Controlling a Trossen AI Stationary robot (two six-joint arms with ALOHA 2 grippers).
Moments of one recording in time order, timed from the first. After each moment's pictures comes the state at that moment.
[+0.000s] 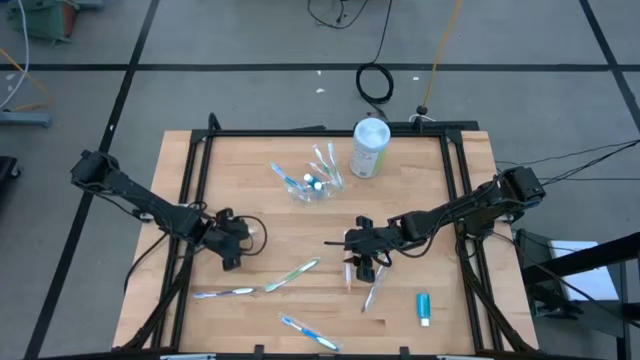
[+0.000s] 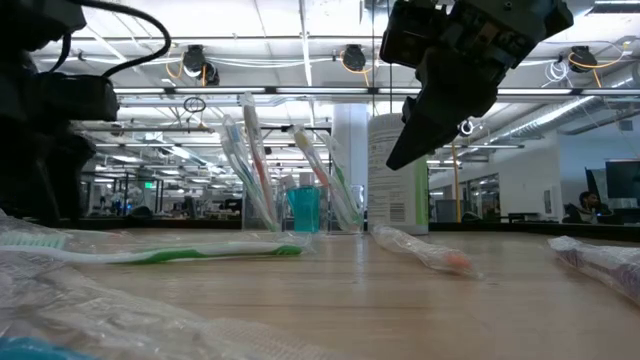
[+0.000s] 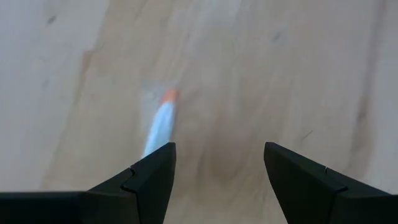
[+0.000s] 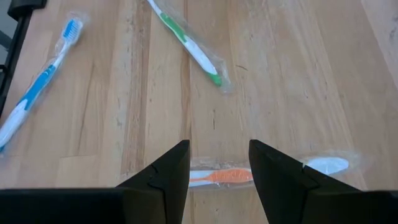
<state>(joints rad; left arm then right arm) -0.44 1.04 0.42 -0.56 -0.26 -0.63 0.27 1.59 0.91 -0.13 0.05 0.35</state>
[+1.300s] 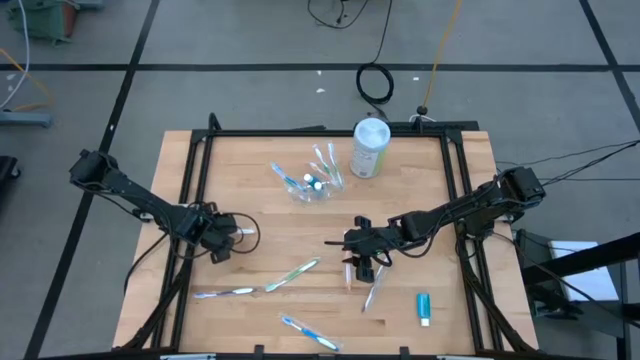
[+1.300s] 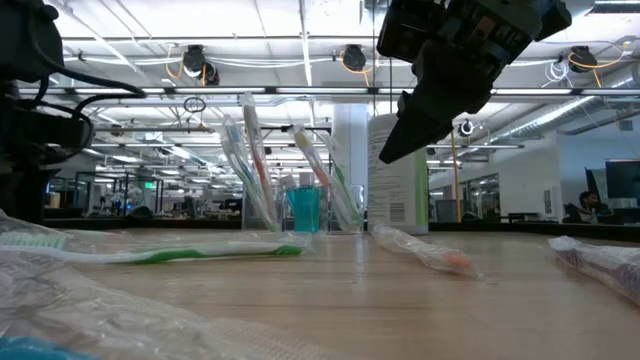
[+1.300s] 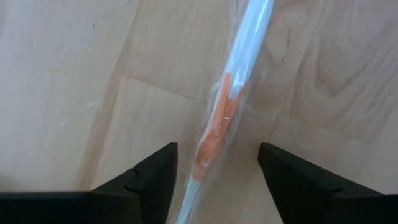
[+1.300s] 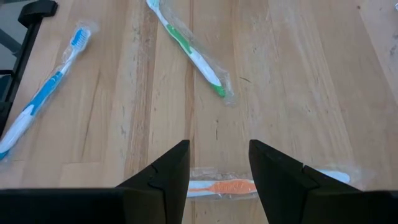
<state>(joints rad) -0.44 1.04 0.36 -0.81 -0.26 -0.74 0.27 1.59 0.91 -0.10 0.05 0.33</state>
